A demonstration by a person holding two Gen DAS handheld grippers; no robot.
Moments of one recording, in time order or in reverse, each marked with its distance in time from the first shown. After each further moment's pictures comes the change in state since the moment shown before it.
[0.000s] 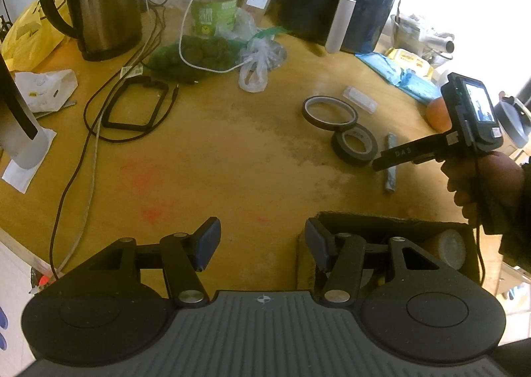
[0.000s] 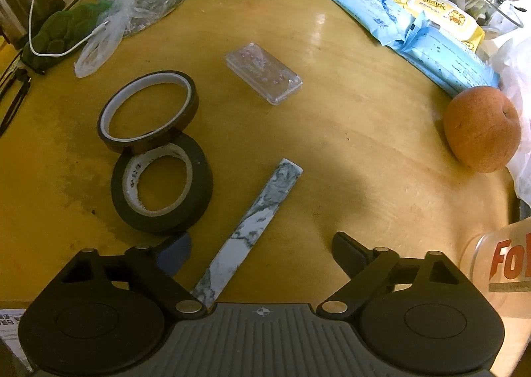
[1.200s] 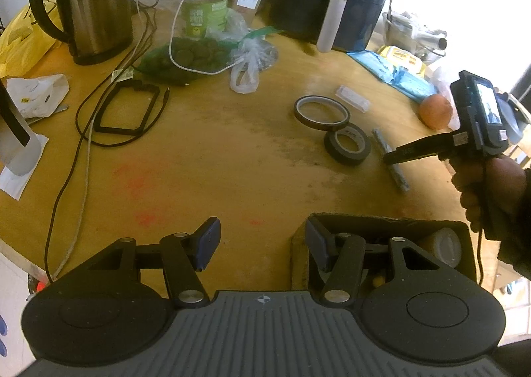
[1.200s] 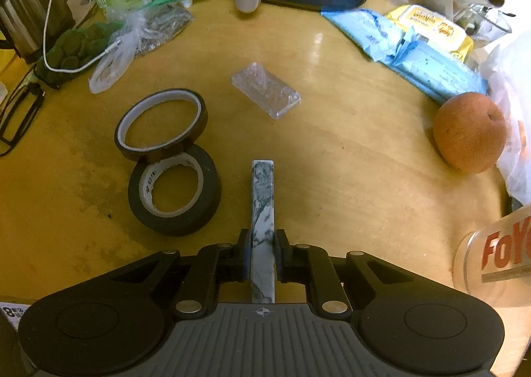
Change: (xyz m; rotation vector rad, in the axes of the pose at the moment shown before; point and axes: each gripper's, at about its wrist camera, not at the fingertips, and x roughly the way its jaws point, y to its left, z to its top) left arm 0.003 -0.004 0.002 0.021 0.000 -0.023; right arm -0.020 -0.003 -0.010 0.018 -0.081 0.022
